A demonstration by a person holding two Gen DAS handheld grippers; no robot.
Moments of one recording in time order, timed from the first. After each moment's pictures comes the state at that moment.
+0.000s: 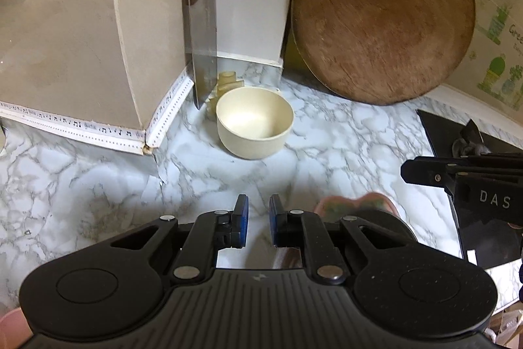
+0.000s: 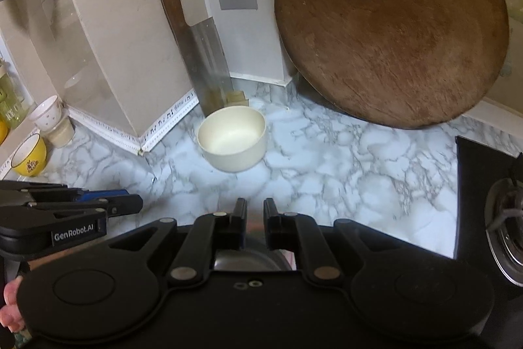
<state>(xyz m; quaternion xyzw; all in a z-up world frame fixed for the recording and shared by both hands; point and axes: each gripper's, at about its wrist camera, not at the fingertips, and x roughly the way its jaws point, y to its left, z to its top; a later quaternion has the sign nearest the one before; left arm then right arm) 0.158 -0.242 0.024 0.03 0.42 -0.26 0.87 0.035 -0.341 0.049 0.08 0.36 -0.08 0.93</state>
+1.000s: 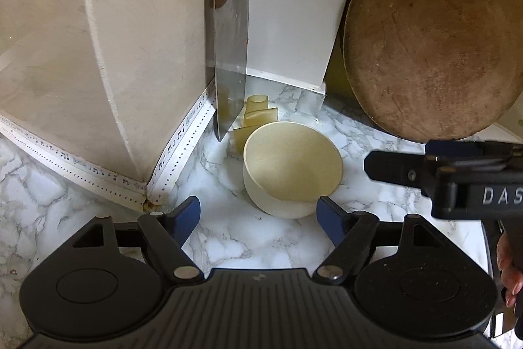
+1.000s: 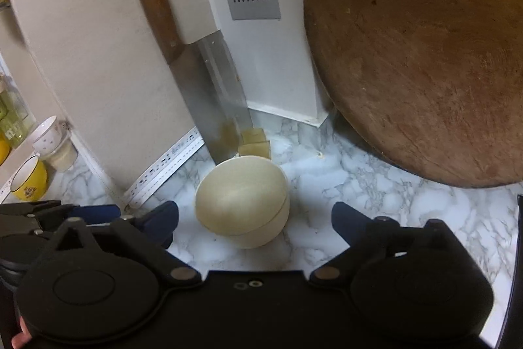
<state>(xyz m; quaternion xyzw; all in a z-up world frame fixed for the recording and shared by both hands) 0.247 -0.268 -0.009 0.01 0.42 -0.23 0.88 0.153 -0.379 0.024 0.08 0.35 -0.02 0.93</state>
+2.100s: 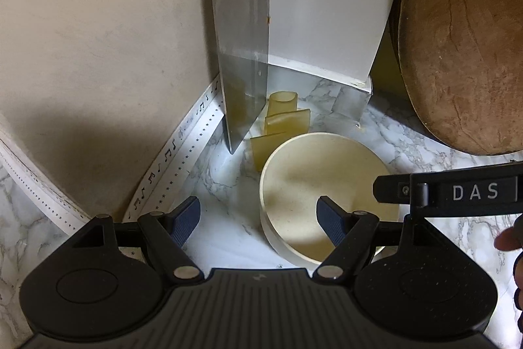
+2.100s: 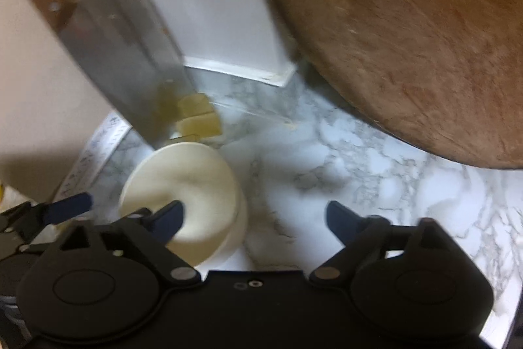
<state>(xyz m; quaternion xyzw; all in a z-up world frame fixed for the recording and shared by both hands) 0.313 -0.304 -0.054 0.03 0.44 -0.17 0.88 0.244 -0.412 -0.025 0.12 0.46 -0.08 0.88</state>
